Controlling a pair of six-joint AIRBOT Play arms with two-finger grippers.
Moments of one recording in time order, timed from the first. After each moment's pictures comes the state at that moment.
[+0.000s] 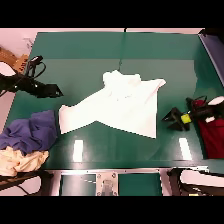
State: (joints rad) left arm 0.12 -1.33 1.18 1.09 -1.19 -1.18; right arm -0.44 -1.39 0.74 -0.98 1.30 1.46
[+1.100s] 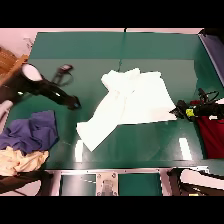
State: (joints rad) left arm -0.18 -1.33 1.12 1.10 -1.25 -1.10; right arm -0.50 -1.36 0.81 -0.92 1.06 1.31
